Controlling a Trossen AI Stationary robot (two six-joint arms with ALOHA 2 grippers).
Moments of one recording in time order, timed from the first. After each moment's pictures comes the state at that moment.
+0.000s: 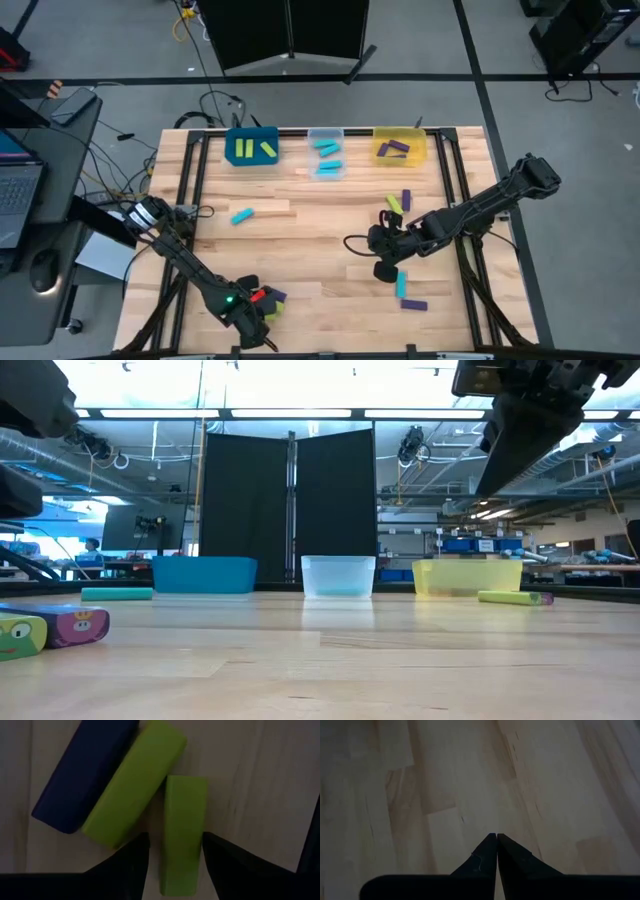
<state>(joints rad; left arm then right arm) -0.80 1.85 1.12 -0.58 -0.09 -0.98 0.41 1.42 0.94 -0.60 0.30 0.62</state>
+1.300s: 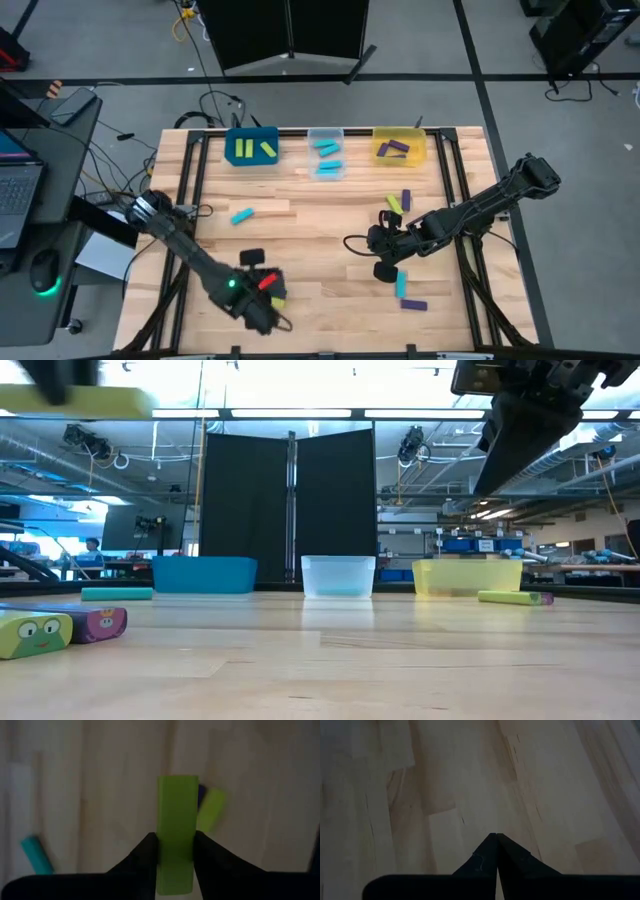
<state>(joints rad) -0.69 1.81 1.58 -1.26 -0.29 -0.81 0.41 1.42 0.94 -0.60 0.30 0.60</state>
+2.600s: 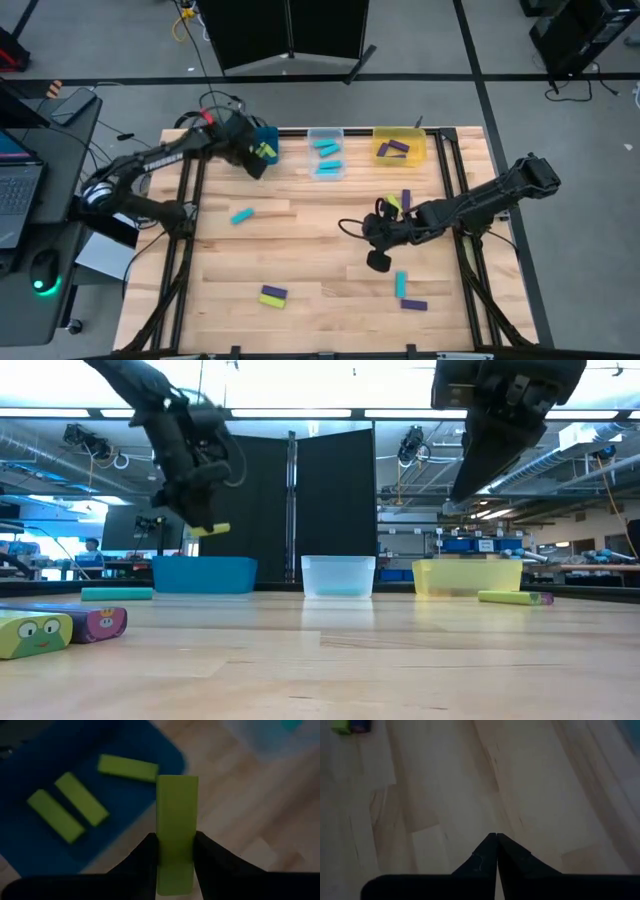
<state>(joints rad) 0.71 1.28 0.91 -0.68 0.00 -0.17 0.30 1.42 0.94 -0.57 0.26 0.57</state>
